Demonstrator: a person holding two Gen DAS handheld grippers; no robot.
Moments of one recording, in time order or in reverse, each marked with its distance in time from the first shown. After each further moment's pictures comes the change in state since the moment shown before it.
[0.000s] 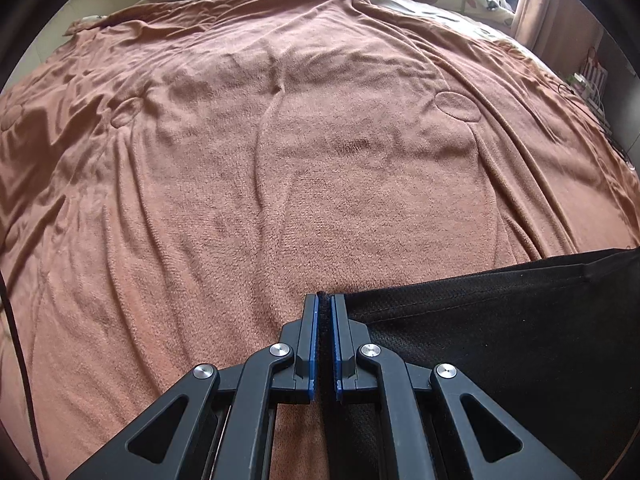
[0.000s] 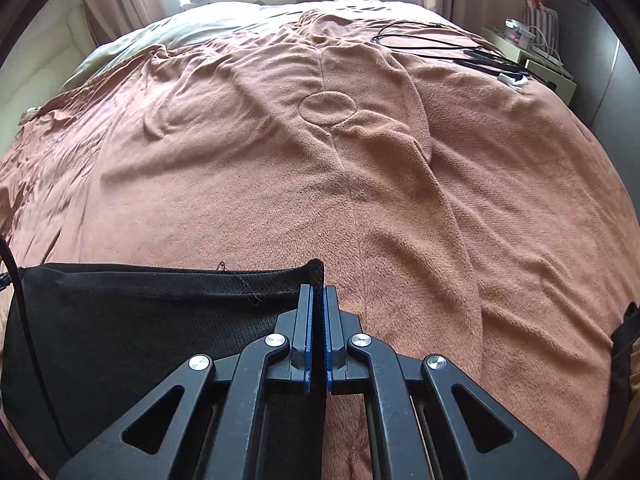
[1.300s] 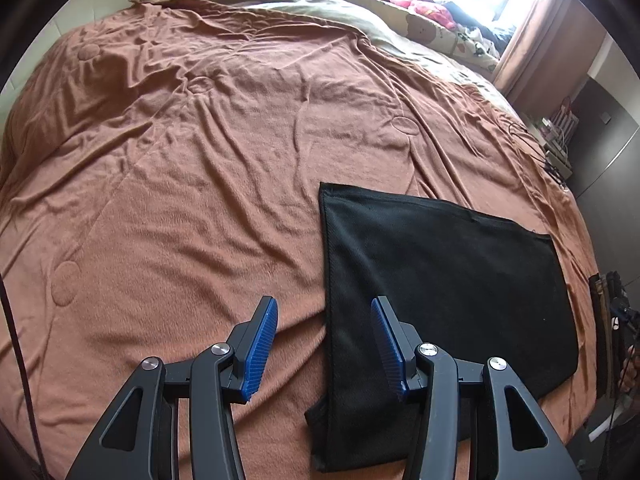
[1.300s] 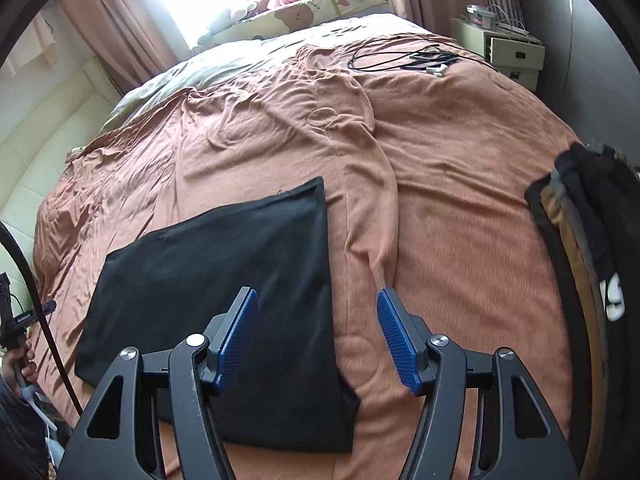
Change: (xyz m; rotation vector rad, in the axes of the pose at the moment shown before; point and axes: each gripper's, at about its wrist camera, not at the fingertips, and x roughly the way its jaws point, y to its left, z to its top) left arm -0.162 0.036 -0.114 -0.150 -0.056 -0.165; right arm -0.211 -0.042 -0.126 0.166 -0.072 0.140
